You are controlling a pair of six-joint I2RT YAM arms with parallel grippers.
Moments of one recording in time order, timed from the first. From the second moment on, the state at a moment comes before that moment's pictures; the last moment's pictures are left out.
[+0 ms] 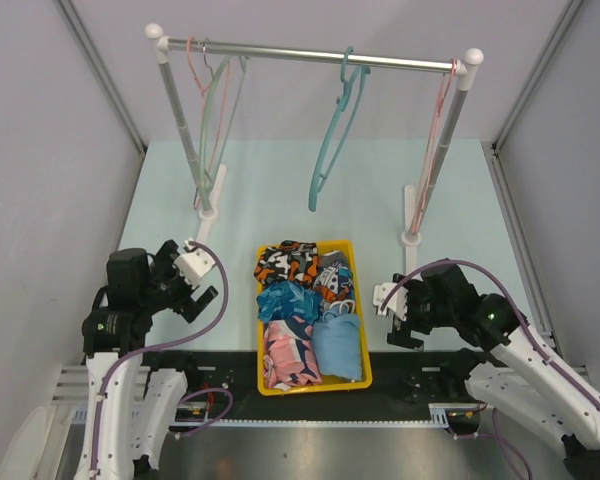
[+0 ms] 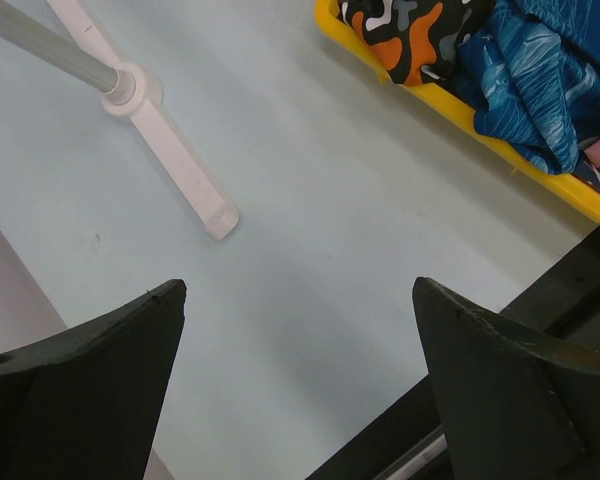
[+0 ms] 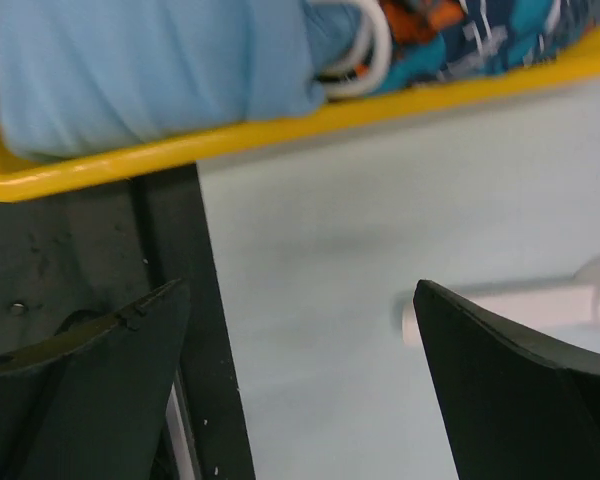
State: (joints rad) left arm 0.02 0.57 0.87 -1.03 0.42 0.77; right arm 0.62 0.66 0.67 -0.90 -0.35 -0.73
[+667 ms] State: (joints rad) left arm -0.02 0.57 0.87 -0.99 0.47 0.68; right arm 1.23 1.06 0.82 -0.64 -0.17 -0.66
